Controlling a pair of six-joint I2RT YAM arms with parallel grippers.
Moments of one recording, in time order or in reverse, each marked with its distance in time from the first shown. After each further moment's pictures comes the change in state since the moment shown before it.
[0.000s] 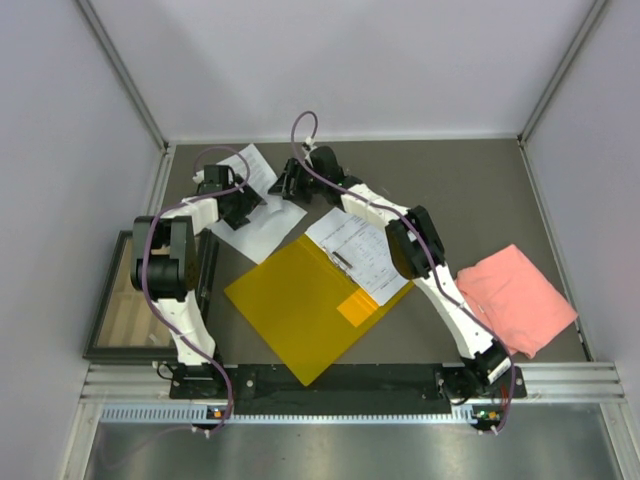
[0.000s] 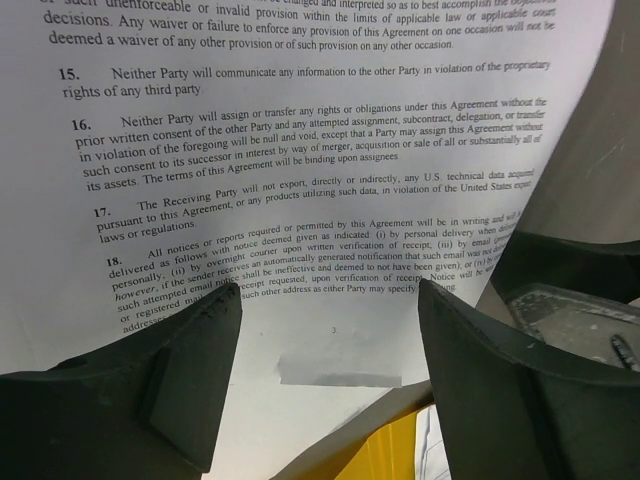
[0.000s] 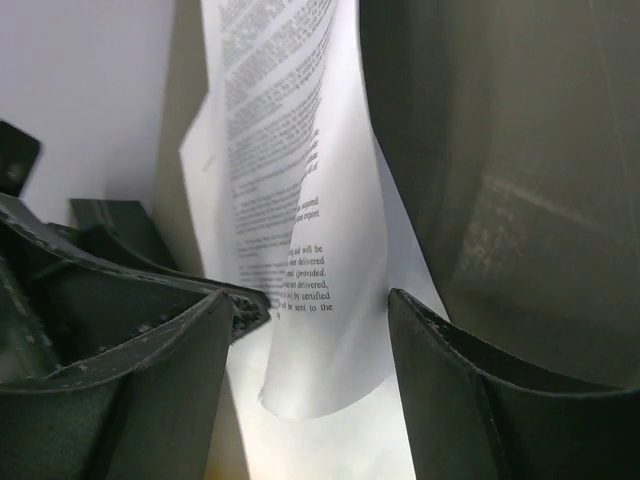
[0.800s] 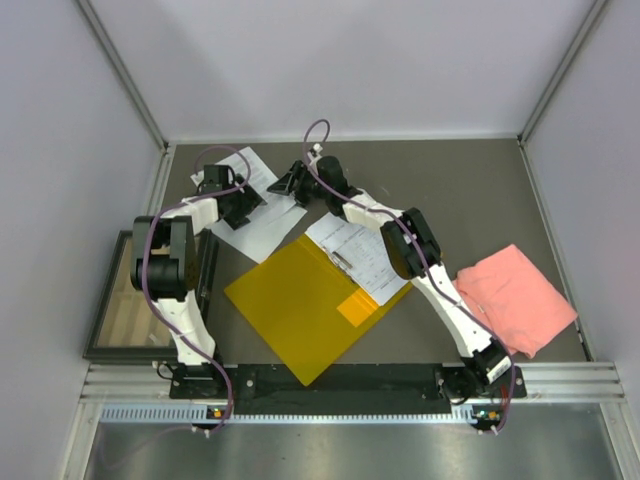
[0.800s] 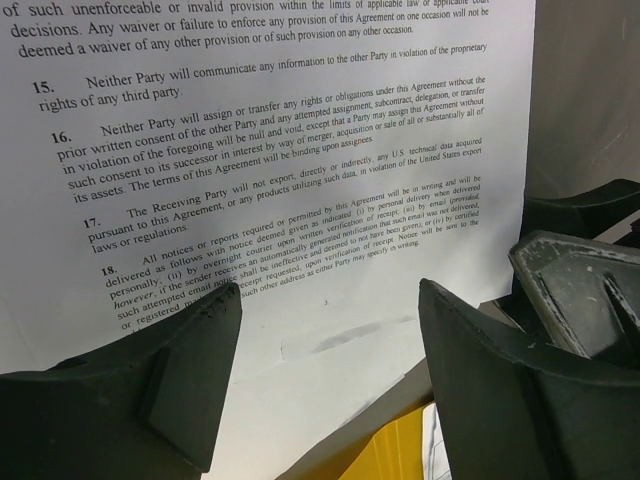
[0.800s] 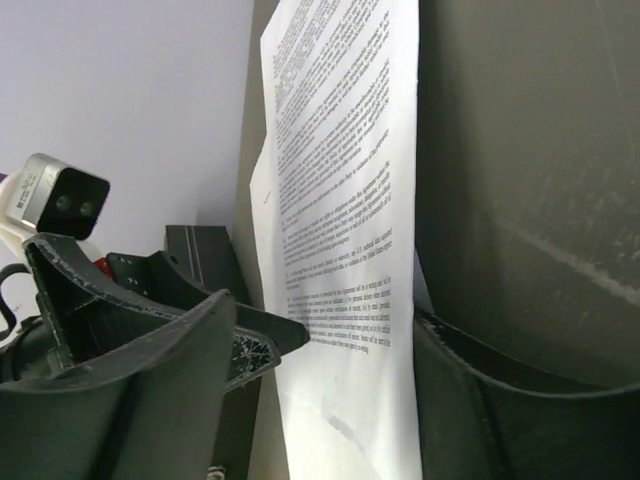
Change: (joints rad) left arm 0.001 0.000 -0.001 0.002 0.012 0.026; right arm -0.022 0.100 -0.043 0.364 -0.099 0.304
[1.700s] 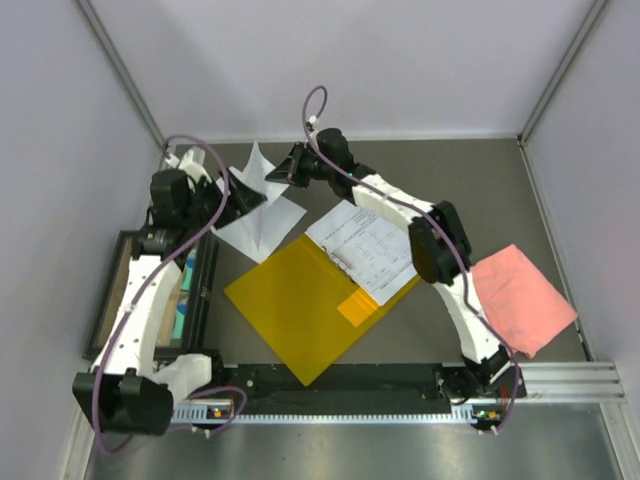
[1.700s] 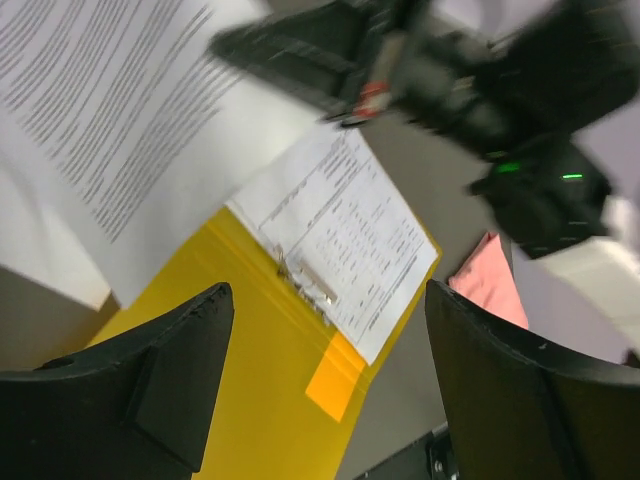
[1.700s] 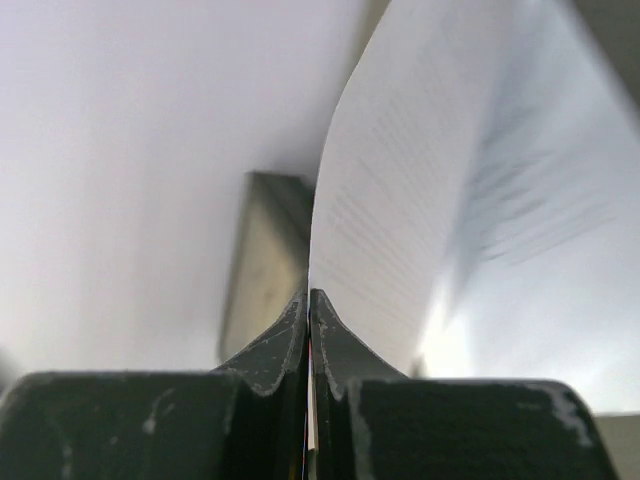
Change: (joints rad) left arm -0.031 -0.818 -0.108 -0.276 0.269 0.164; right arm 0.036 -0.378 -0.203 -0.231 0.007 -0.095
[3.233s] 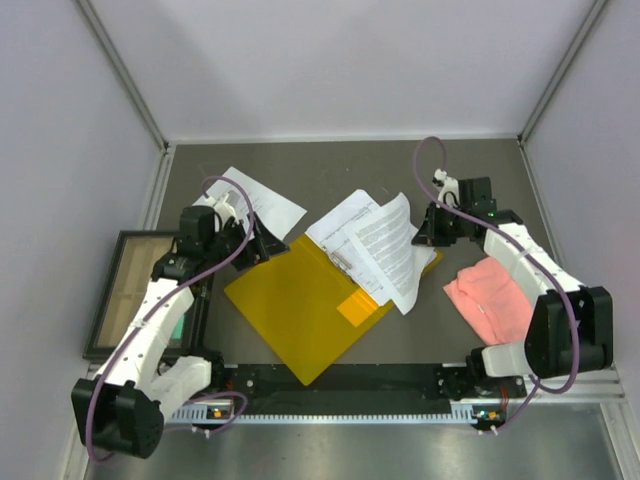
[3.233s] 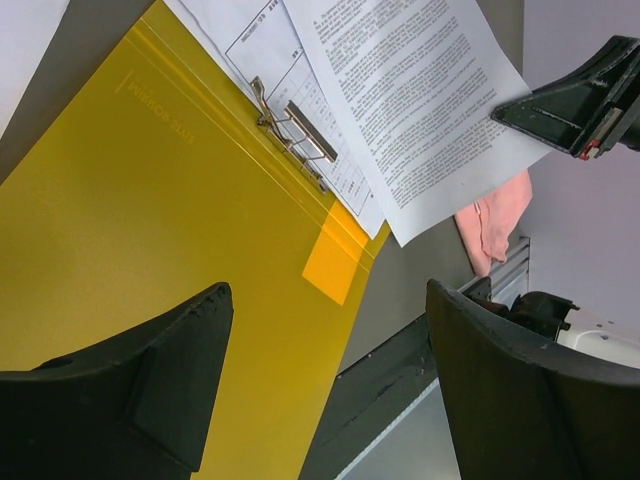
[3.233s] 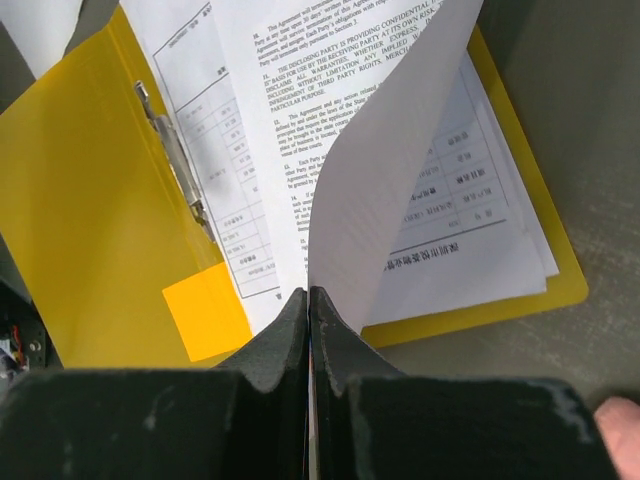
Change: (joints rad) left arm -0.124 -0.131 -0.321 -0.018 0.126 -0.002; right arm -0.506 -1.054 -1.112 -0.550 0.036 -0.831
